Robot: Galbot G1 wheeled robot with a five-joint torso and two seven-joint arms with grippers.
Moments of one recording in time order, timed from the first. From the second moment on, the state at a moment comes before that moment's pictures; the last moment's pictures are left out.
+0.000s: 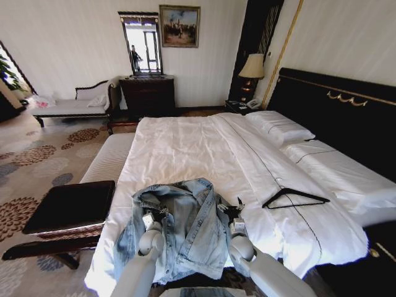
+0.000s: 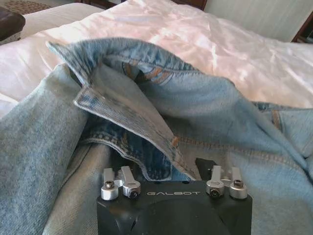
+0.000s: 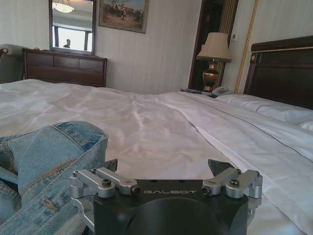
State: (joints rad) left arm 1.24 -1.44 -0.31 -1.64 -0.58 0.27 -0.44; right arm -1.11 1.00 -0.14 1.61 0.43 0.16 0.70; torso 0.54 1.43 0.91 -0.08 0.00
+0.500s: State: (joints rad) left arm 1.31 -1.42 -0.39 -1.76 -0.65 0.27 -0.41; right arm -1.12 1.00 -0.14 1.63 0.43 0.16 0.70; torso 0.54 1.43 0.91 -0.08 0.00
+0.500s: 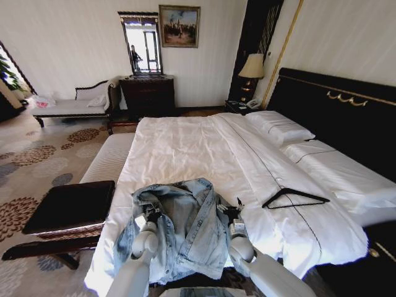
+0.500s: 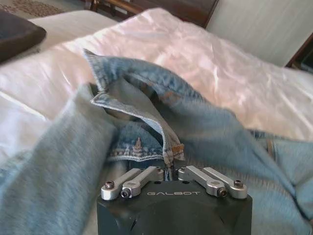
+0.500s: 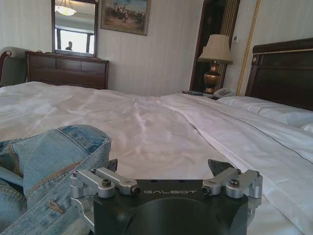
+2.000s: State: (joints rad) left arm 1.60 -1.34 -0.59 -2.04 -0.37 0.16 -0.17; right arm -1.01 1.01 -0.06 1.61 0.74 0.17 0.66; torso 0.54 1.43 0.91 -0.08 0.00
